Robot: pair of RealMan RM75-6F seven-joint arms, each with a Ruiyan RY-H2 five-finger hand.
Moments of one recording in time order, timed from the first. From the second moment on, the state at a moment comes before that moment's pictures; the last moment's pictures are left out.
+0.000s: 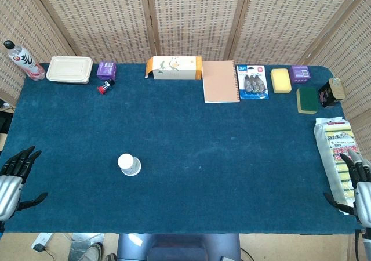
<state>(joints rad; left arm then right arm) -0.07 -1.04 0.04 -1.69 1.61 1.50 -0.03 0.00 -1.06 0.07 -1.61 -1.51 1.55 0.19</state>
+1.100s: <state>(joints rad) -0.42 -1.14 -0.11 -1.91 1.25 1.04 0.48 -0.02 -1.03 0.08 -1.60 -1.49 1.57 0.30</state>
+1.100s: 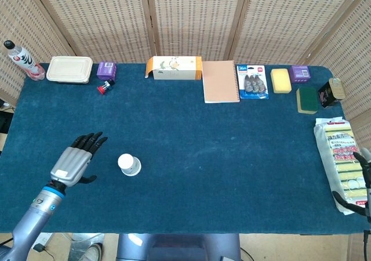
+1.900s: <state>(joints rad) -0.61 -1.34 -0.13 -1.90 0.94 1.07 0.75 -0.01 -1.03 0.08 -1.60 -1.49 1.56 0.31</state>
